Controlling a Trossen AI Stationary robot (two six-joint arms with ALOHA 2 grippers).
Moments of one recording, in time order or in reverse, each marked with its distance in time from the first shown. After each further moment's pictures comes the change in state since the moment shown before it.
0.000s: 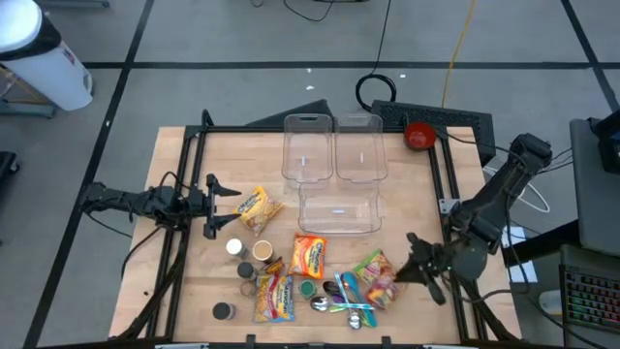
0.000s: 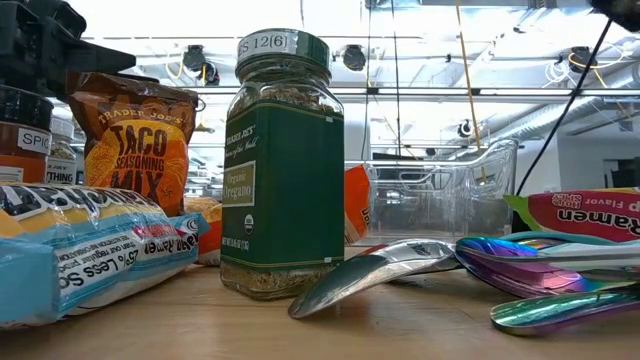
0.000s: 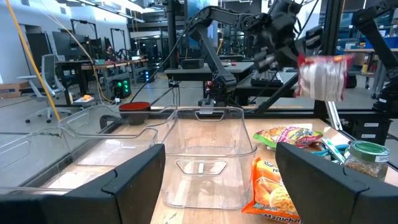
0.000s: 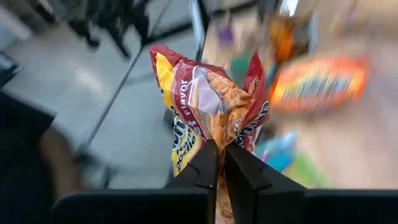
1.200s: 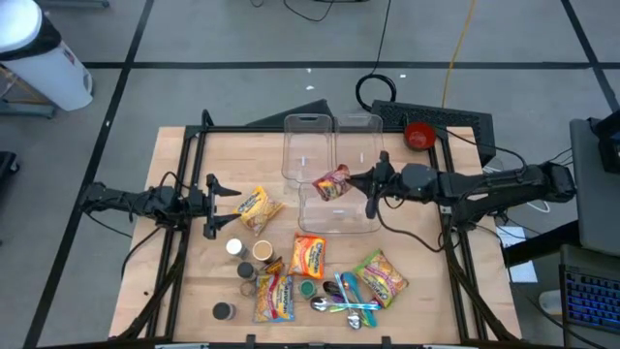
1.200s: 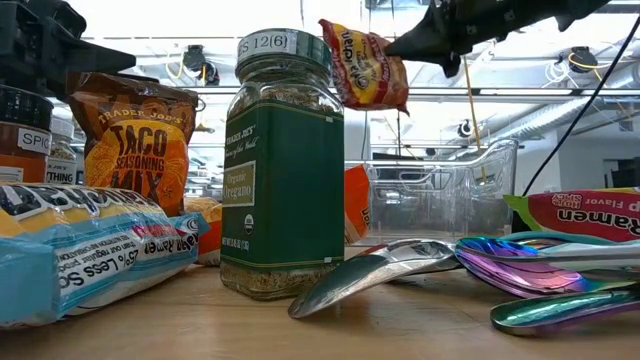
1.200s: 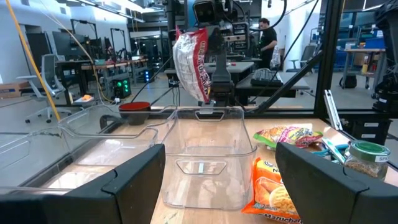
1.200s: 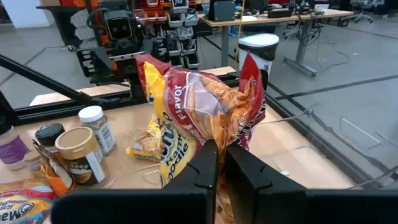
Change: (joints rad) left arm 0.000 0.000 0.000 0.000 0.000 0.000; right arm -0.890 0.097 0.001 0.339 -0.222 -0.587
